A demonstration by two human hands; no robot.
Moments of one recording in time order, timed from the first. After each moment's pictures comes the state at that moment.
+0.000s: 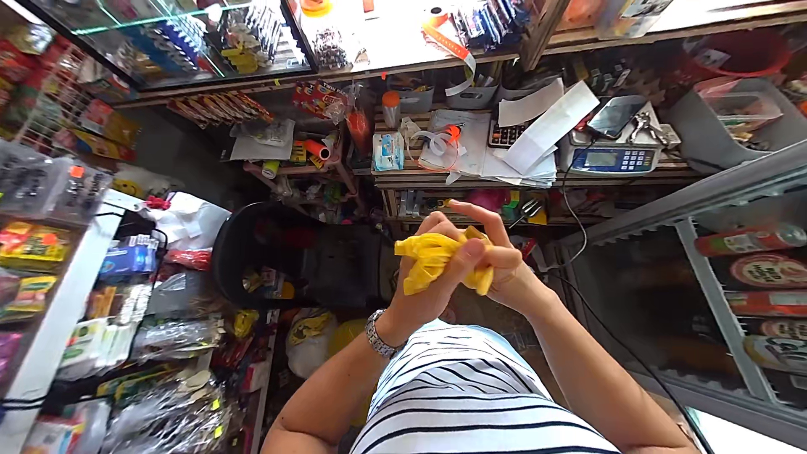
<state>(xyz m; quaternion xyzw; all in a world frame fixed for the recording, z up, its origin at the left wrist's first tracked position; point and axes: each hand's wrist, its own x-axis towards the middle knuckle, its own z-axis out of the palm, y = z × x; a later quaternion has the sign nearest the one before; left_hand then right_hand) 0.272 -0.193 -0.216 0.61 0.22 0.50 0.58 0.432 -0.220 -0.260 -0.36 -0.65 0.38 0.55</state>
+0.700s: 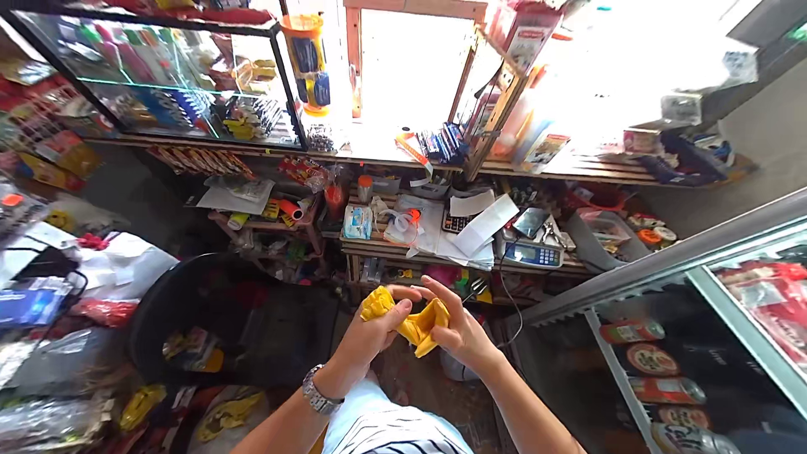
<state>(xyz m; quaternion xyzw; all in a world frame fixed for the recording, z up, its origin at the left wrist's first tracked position) 0.265 -0.165 -0.219 0.52 0.33 0.33 0.71 0.467 -0.211 -0.258 -0.43 -0.67 0.36 0.48</state>
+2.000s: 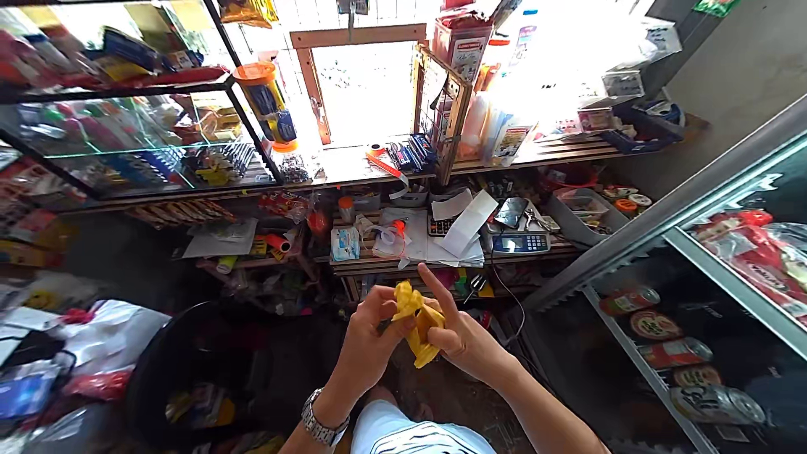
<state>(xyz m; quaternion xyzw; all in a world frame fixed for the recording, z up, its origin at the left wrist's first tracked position) 0.276 -0.153 -0.205 0.72 0.24 0.41 0.50 0.467 -0.222 -0.217 -0.49 -0.65 0.37 0.44</state>
